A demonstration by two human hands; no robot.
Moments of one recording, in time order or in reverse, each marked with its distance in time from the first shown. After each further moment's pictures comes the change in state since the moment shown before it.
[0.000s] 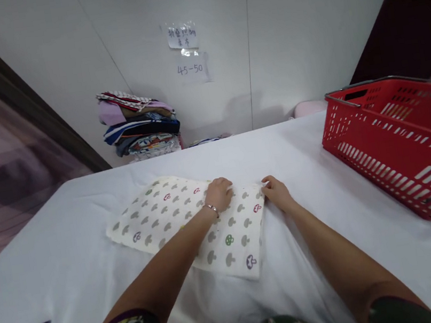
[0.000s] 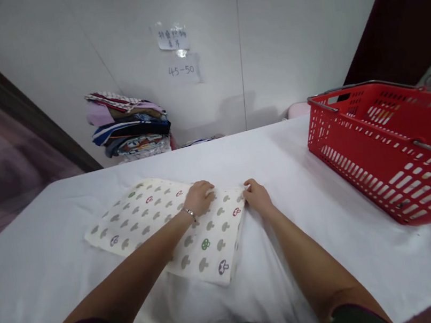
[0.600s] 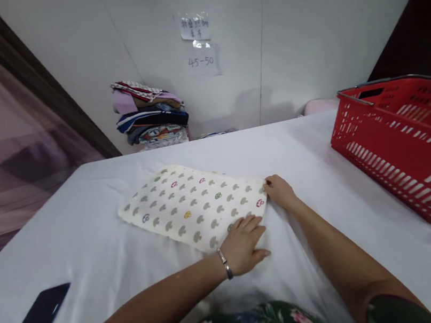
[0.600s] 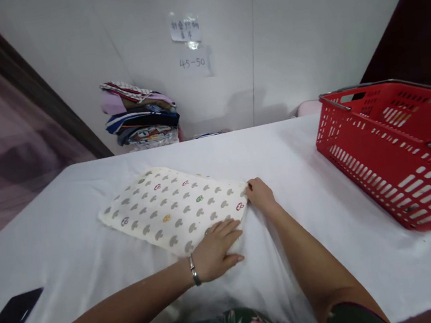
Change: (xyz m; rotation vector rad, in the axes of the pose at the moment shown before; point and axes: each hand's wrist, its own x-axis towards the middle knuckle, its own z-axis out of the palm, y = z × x) left_hand -0.127 0.094 -0.015 -0.141 -0.322 0.261; right_hand -0.008 -0.013 -0.003 -0.395 -0.091 -0.119
